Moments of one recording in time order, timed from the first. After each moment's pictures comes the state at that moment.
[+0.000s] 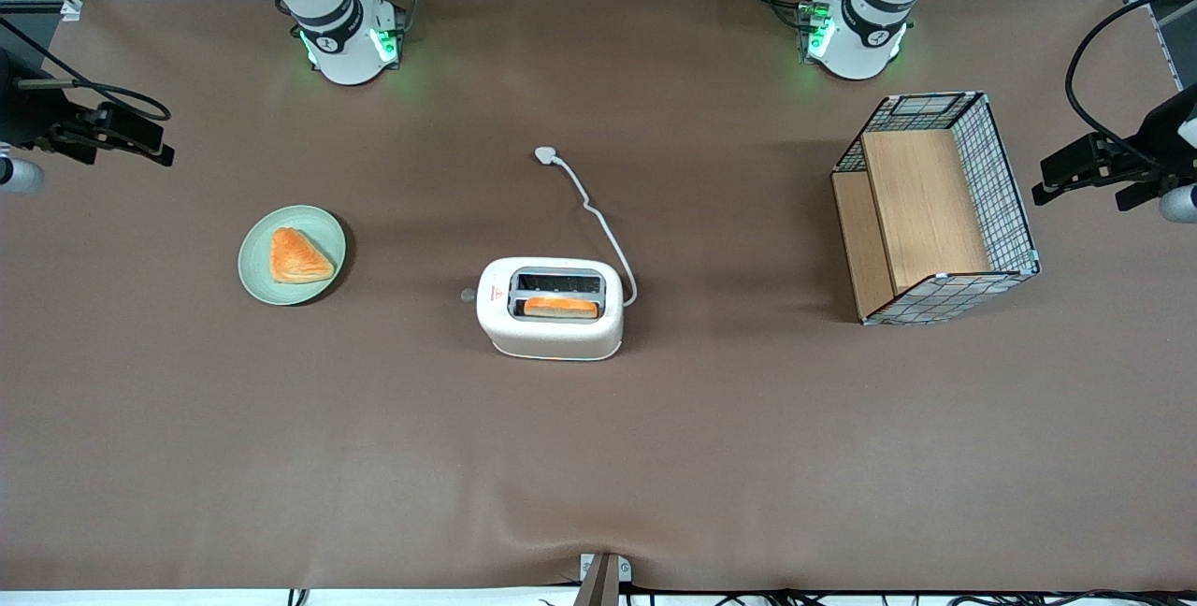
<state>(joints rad) 0.09 0.00 -0.10 -1.53 0.08 1.42 0.05</state>
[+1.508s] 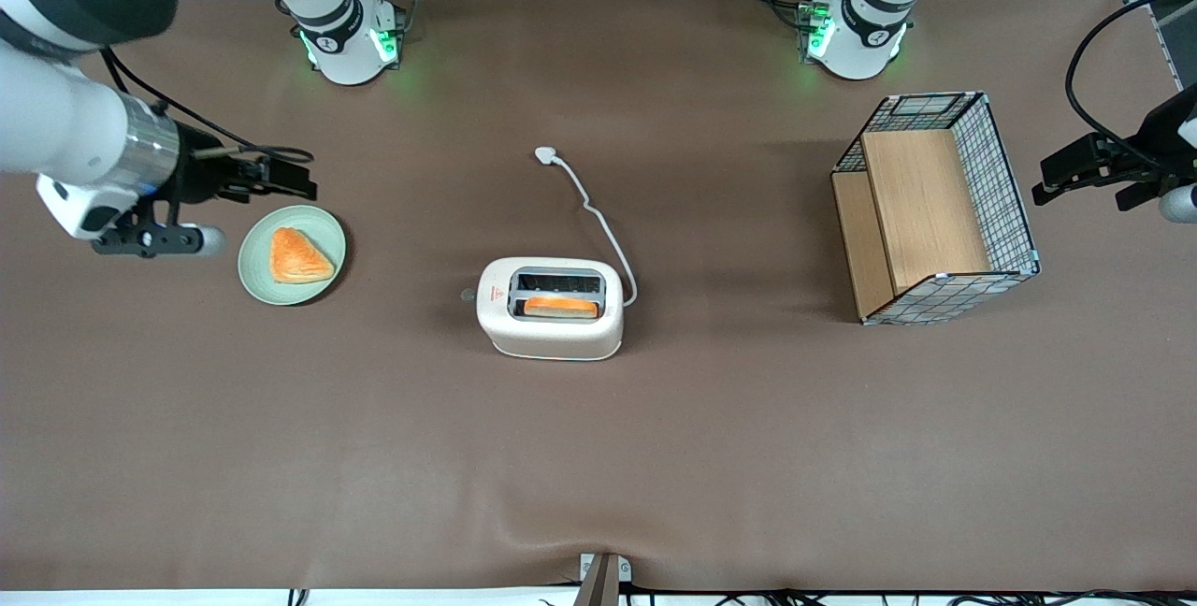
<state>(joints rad) 0.25 0.18 -0.10 -1.47 0.28 1.45 0.21</state>
